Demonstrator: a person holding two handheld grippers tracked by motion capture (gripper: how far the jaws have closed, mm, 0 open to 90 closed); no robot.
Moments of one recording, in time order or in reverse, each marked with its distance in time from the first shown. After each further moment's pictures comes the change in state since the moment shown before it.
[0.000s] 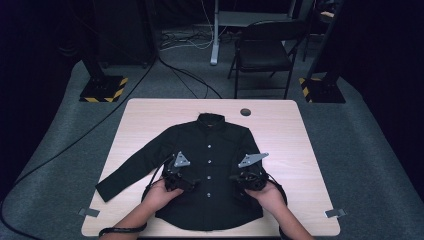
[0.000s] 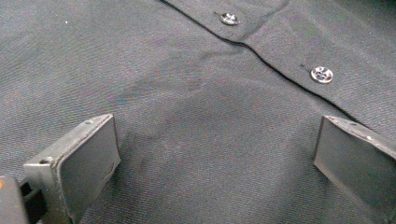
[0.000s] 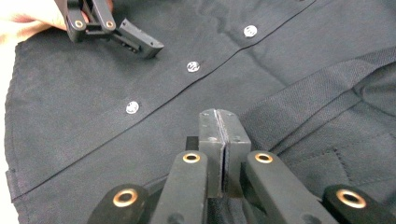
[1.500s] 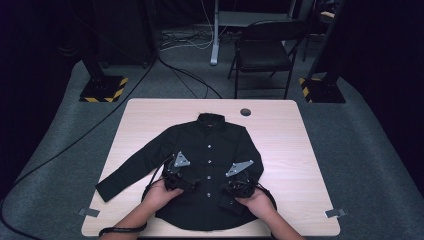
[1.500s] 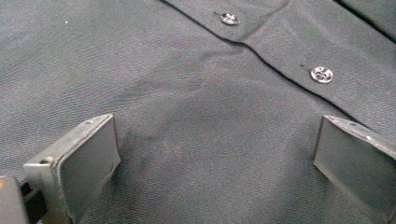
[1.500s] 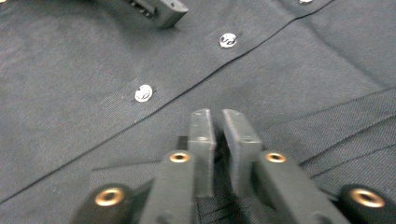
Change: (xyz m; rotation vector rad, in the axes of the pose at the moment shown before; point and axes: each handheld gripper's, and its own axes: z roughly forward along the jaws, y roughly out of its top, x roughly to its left) left arm 0.000 0.000 0.000 -0.001 -0.004 -0.003; right arm 0.018 -0.010 0.041 0.061 0.017 -0.034
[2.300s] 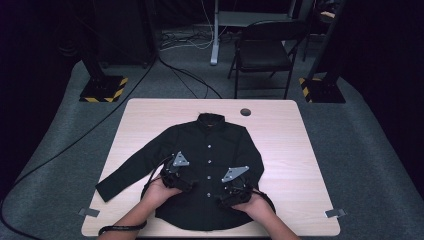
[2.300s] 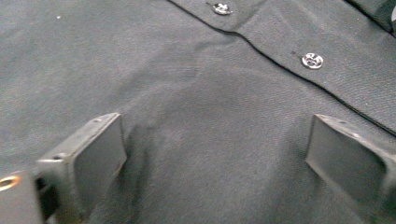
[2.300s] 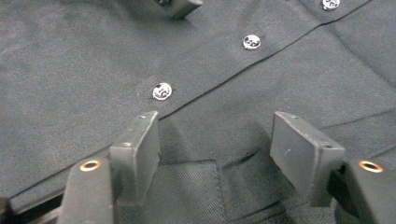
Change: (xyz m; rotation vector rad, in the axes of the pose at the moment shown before) left arm 0.006 0.001 -0.007 0.043 -0.035 0.024; right arm 0.017 -0.002 0.005 -0.002 -0.028 -0.070
